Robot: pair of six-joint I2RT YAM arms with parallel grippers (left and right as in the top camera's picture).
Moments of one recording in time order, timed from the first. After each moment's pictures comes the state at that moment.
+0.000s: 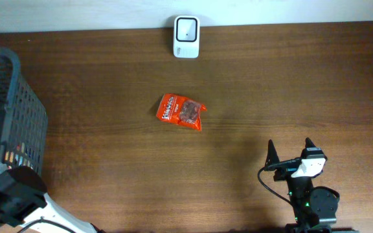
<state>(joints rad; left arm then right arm) 0.65 2.02 2.42 -1.66 -0.12 -0.45 0.00 0.01 0.01 -0.08 -0.04 0.04</state>
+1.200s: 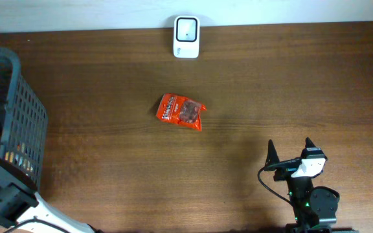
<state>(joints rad) 0.77 2.08 1.78 -0.91 -0.24 0.45 0.00 0.01 0.01 -0.08 -0.04 0.04</state>
